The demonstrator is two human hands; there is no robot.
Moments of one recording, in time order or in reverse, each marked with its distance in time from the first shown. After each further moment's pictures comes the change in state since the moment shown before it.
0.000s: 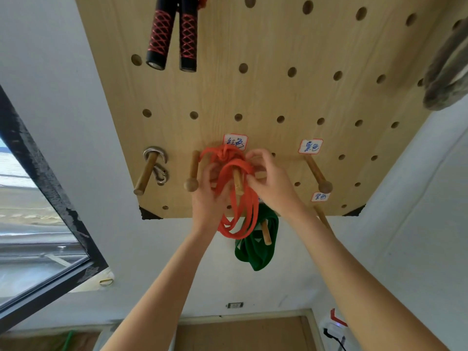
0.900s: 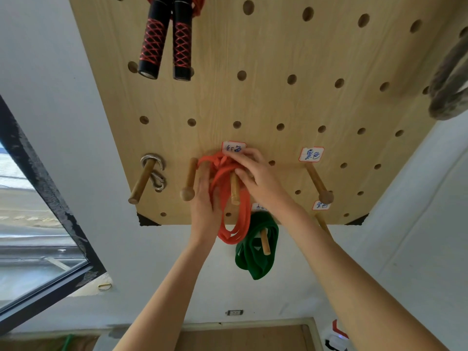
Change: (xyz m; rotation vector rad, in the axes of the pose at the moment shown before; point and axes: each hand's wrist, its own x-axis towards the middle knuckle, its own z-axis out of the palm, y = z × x) left_hand 0.003 -0.020 0.006 0.044 0.023 0.129; right_hand 0.030 0.013 0.006 -0.151 -0.068 -0.158
